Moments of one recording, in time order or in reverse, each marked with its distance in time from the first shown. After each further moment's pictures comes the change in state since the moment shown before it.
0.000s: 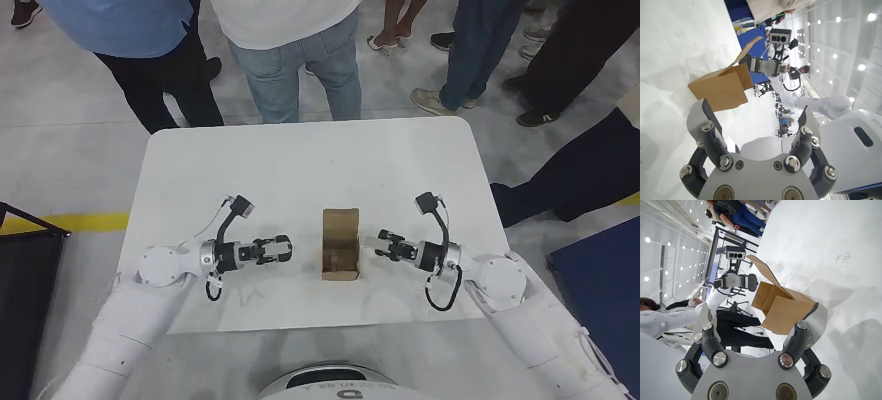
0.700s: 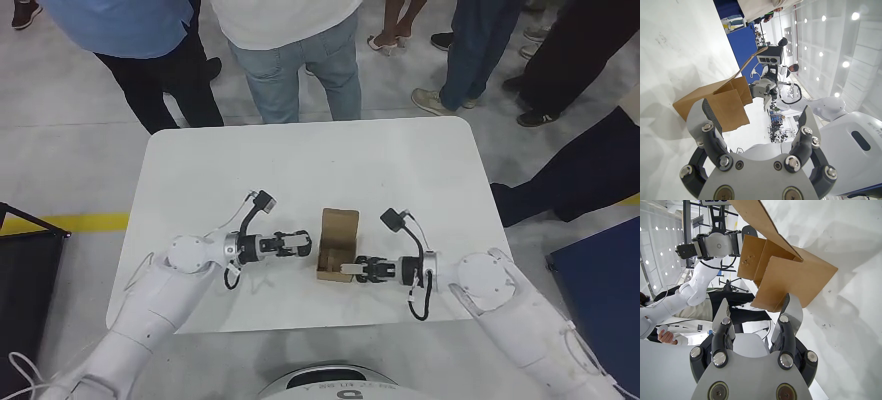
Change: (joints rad) left arm -0.187 -0.066 0.198 0.206 -0.042 -0.032 0.001; right arm 0.072 -0.009 -0.121 -0.052 -0.090 0.247 0.141
